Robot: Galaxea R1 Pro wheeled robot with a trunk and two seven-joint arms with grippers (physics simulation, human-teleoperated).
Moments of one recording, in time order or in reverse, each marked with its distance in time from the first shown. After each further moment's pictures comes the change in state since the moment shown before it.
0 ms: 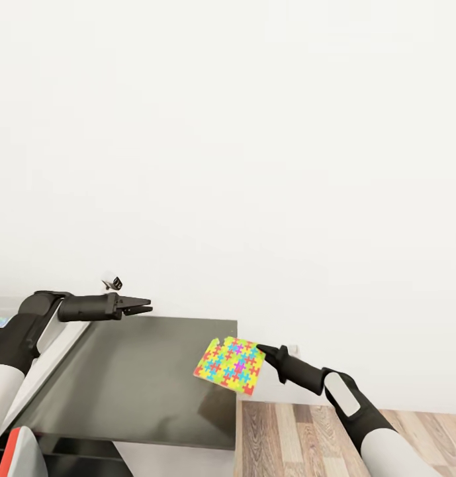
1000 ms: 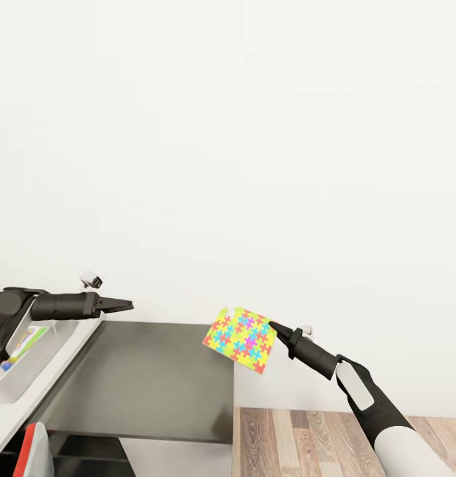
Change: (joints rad) left arm 0.028 0.110 0.004 -0.096 0.011 0.005 0.000; right arm 0.011 -0.056 0.000 -0.128 0.006 -0.087 0.216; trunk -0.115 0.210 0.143
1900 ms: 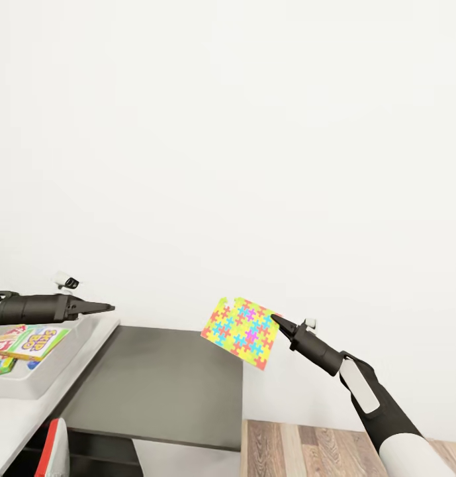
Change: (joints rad) left arm 0.082 0.121 0.020 -0.145 0.106 0.023 0.000; right arm 0.041 -0.007 0.000 -0.135 0.008 -0.019 0.087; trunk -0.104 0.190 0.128
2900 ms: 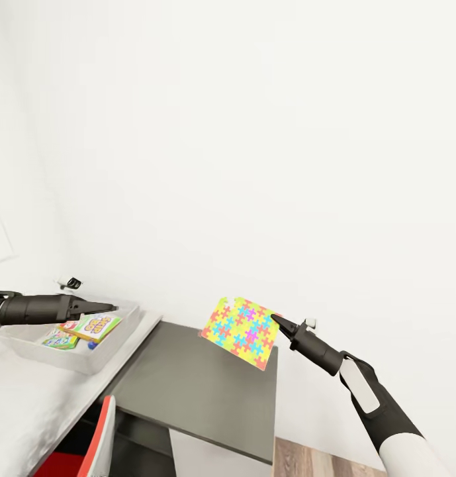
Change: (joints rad) left arm -0.001 -0.011 -0.001 0.000 -0.001 0.000 0.000; right arm -0.001 -0.001 0.000 -0.001 0.000 0.000 0.001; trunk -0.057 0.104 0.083
